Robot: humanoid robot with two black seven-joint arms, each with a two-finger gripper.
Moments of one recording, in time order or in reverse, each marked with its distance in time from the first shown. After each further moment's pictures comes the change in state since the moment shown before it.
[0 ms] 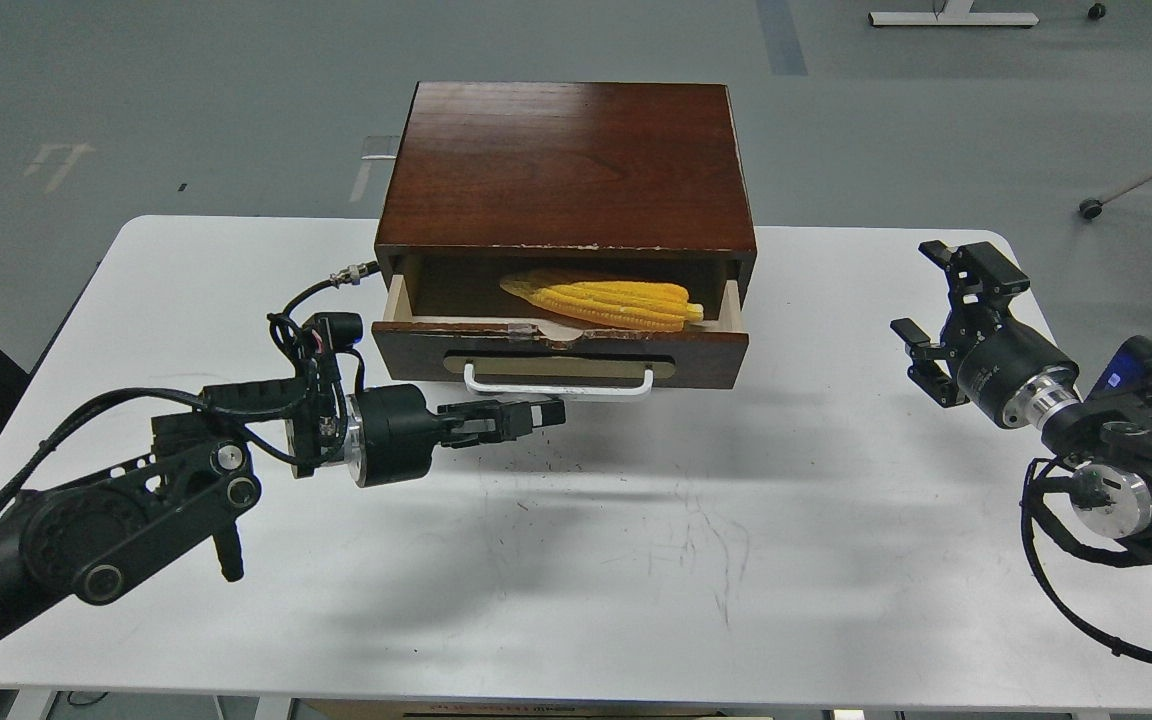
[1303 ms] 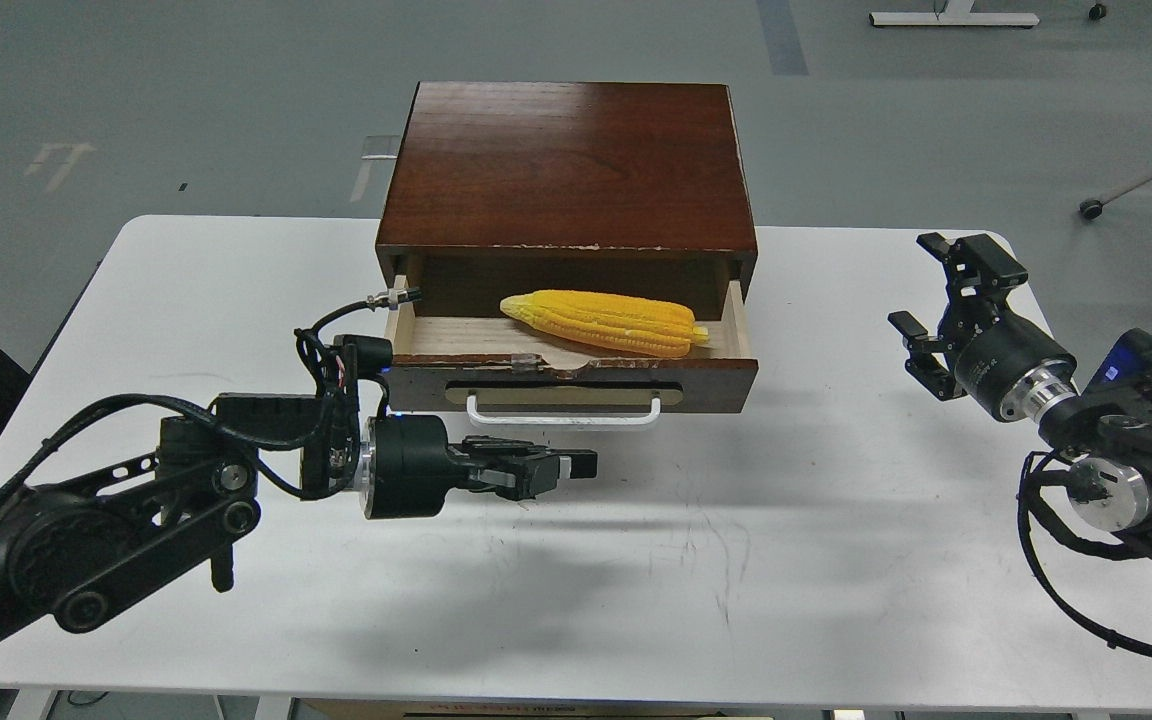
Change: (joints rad) left arm 0.002 0.039 0.028 -0.144 0.090 -0.069 -0.054; right arm 0.014 0.006 -0.002 -0.002 0.001 0.000 0.000
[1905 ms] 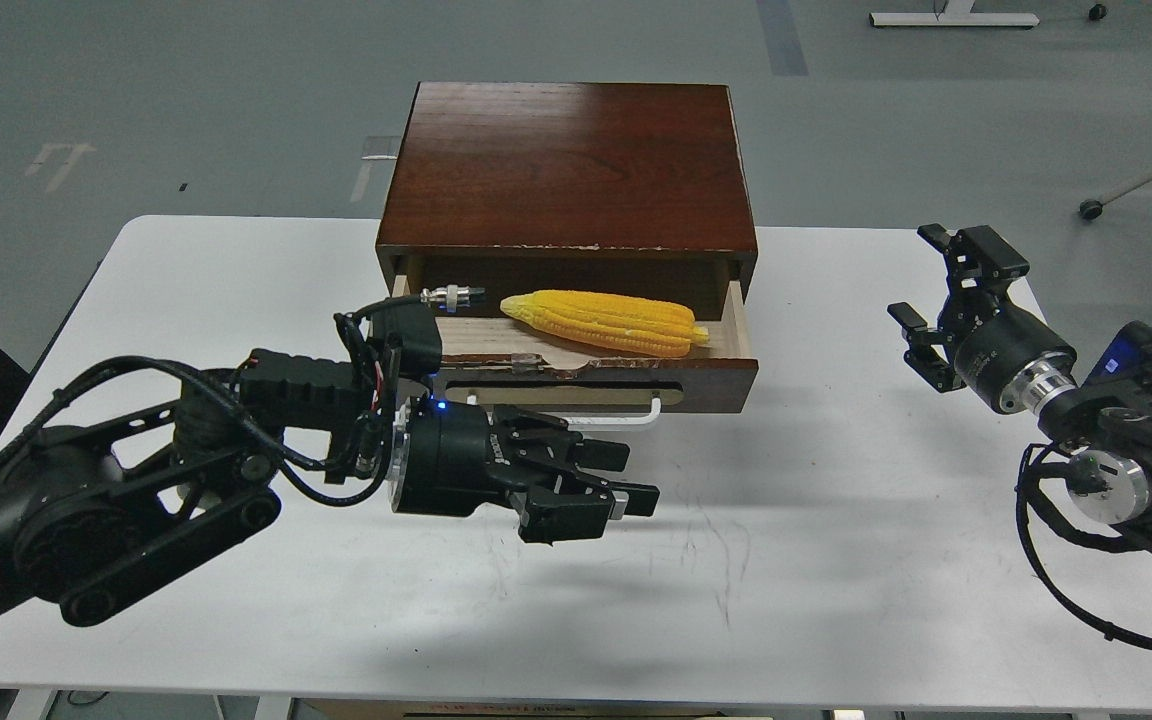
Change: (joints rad) left arm -0.054 -0.005 0.015 -0.152 0.241 -0.002 -0.061; right arm 0.011 0.002 0.004 -0.002 0.005 0.000 0.000
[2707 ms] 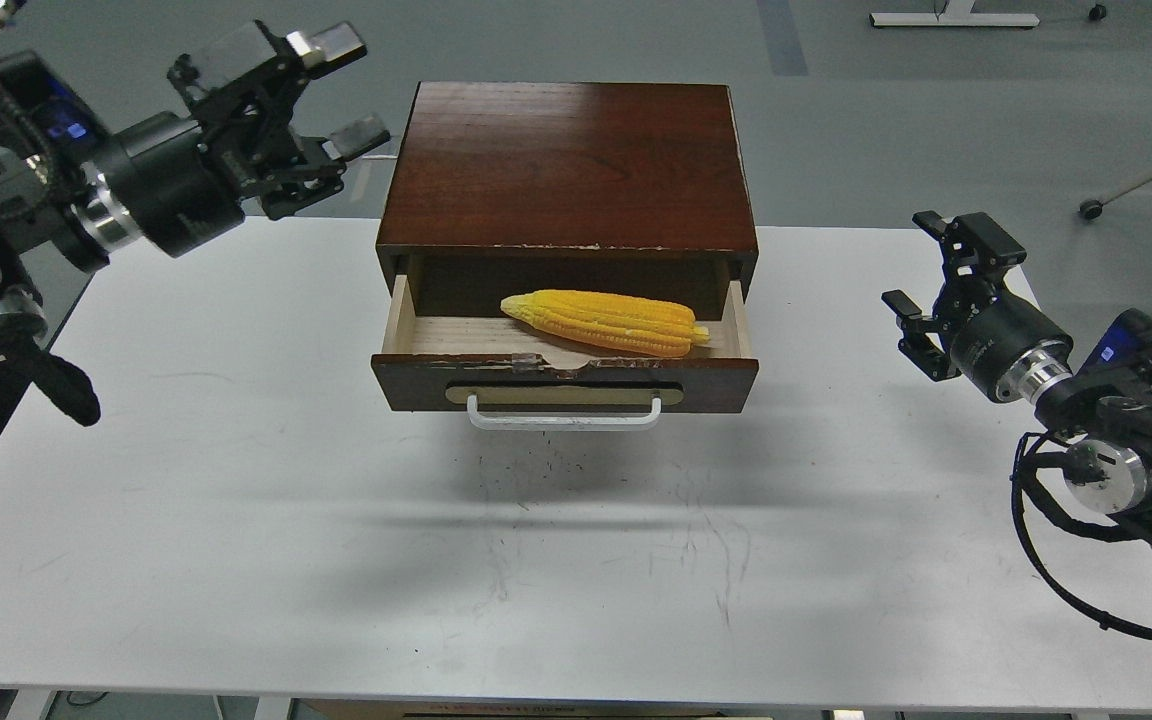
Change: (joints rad) left arm -0.191 0.277 -0.151 0.190 -0.907 0.000 0.000; right arm 0.020 0.003 0.000 0.002 0.003 0.006 0.000
